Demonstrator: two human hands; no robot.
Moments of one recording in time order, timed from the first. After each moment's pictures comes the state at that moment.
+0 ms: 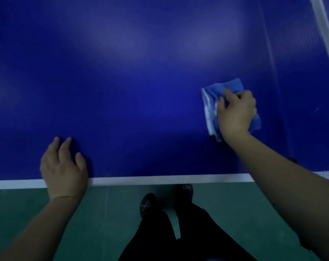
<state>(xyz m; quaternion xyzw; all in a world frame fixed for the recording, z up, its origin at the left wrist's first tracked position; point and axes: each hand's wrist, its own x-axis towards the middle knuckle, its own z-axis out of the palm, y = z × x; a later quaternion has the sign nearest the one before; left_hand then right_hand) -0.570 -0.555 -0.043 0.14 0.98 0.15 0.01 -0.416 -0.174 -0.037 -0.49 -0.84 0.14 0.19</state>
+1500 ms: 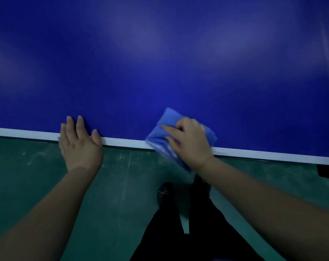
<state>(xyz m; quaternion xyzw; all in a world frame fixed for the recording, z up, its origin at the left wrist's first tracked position) -0.615 -0.677 -0.049 0.07 0.99 0.12 0.07 -0.466 -0.437 -0.029 -0.13 -0.96 0.24 0.08</state>
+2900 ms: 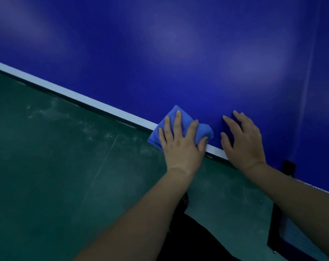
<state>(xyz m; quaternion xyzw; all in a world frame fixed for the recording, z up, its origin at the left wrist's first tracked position) -0.338 -0.375 -0.050 0.15 0.97 0.17 0.07 -0.290 -0.203 -0.050 -0.15 -0.98 0.14 0.06</state>
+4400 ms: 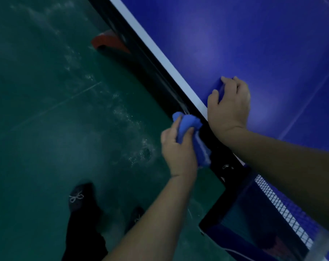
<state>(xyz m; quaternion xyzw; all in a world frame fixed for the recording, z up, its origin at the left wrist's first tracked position) -0.206 -0.273 -0.091 -0.37 0.53 0.76 -0.05 -0.297 -0.200 -0.050 -0.07 -0.98 0.15 0.08</state>
